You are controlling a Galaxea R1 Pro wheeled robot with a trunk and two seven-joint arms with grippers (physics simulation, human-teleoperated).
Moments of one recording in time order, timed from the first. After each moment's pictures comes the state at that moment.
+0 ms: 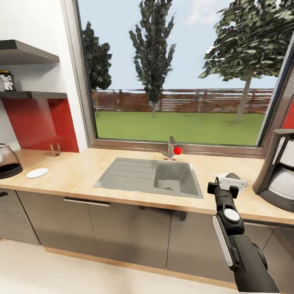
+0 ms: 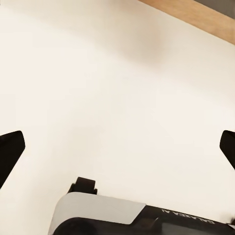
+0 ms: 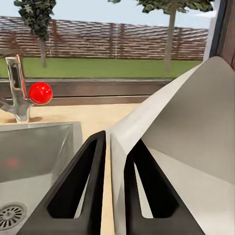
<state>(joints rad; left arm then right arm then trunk) 0.05 -0.06 0.19 -0.61 0.07 -0.01 0.00 -0.41 -0.01 -0.02 -1.52 0.06 0.30 -0.33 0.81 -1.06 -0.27</state>
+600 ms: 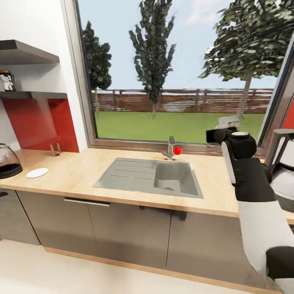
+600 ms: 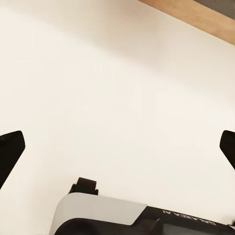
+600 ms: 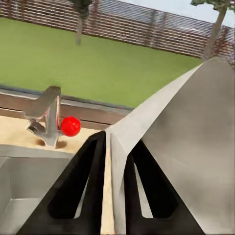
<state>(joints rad) 0.05 -0.06 0.19 -0.61 0.07 -0.01 0.00 -1.02 -0.12 0.09 -1.48 0.09 0.98 -0.06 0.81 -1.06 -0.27</state>
